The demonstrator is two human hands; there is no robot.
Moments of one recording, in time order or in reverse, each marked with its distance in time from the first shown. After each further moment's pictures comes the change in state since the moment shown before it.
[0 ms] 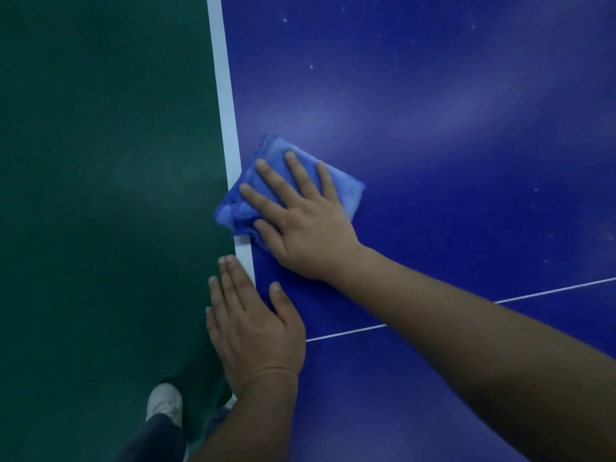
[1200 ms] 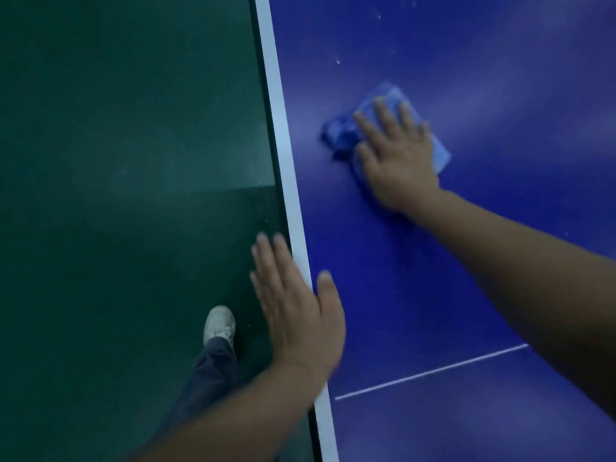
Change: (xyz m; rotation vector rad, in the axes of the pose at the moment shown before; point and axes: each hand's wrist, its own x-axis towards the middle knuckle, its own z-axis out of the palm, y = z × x) left_hand 0.092 0.016 -0.038 -0.382 -0.148 0.152; right_hand 0.110 0.099 -0.029 -0.078 -0.052 0.402
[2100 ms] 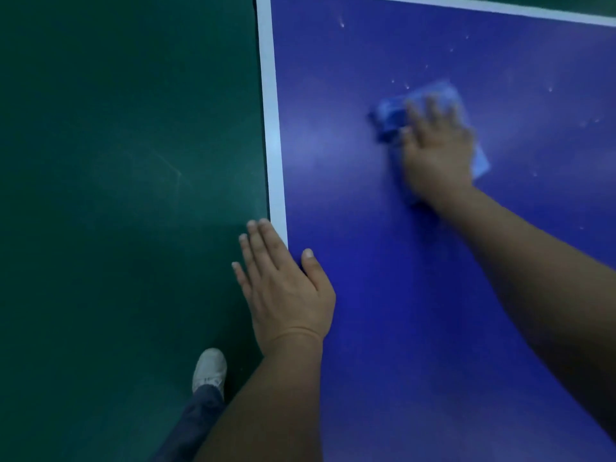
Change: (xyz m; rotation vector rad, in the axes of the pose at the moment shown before) left_hand 0.176 0.060 0.026 0.279 0.131 -0.076; right_hand 0.174 0.059 -0.017 0.002 0.027 0.197
